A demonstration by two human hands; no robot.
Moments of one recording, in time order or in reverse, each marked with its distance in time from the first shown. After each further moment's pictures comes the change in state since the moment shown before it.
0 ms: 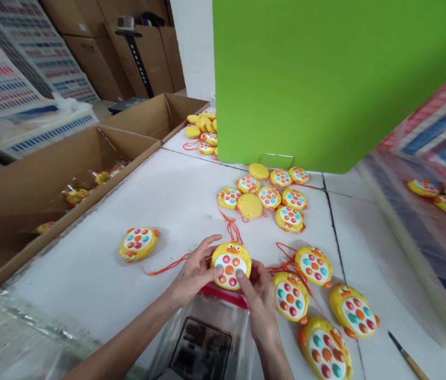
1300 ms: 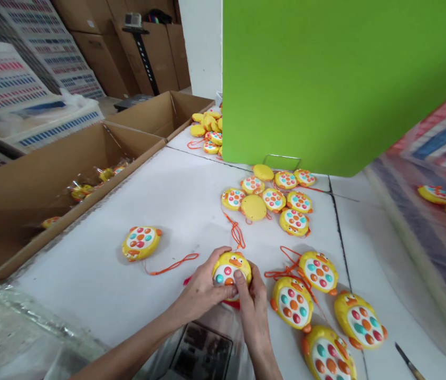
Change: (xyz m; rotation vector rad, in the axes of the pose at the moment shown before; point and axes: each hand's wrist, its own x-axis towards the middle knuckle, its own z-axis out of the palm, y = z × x) left_hand -0.009 0.004 0.013 0.525 0.030 -0.064; right_hand -0.002 0.000 0.012 -0.260 0.025 -0.006
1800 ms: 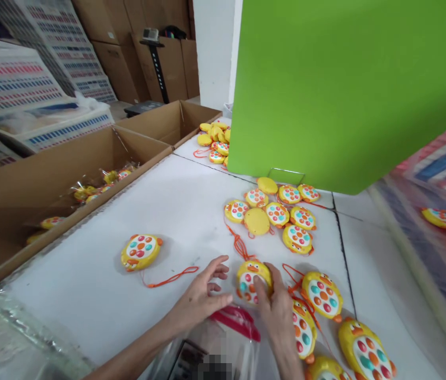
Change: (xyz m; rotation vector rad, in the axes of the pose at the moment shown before) left_hand 0.009 -0.023 -0.011 -0.059 0.083 0.019; right_hand 0.040 0.002 -0.043 -0.536 0.084 -0.151
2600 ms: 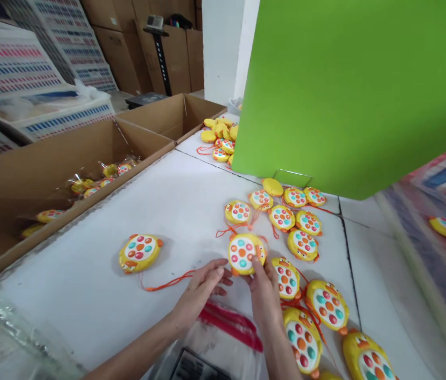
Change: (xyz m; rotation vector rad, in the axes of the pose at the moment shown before) left_hand 0.013 -0.006 -0.003 -0.380 0.099 -0.113; right_hand 0.037 -0.026 0.042 0.666 -0.060 0.157
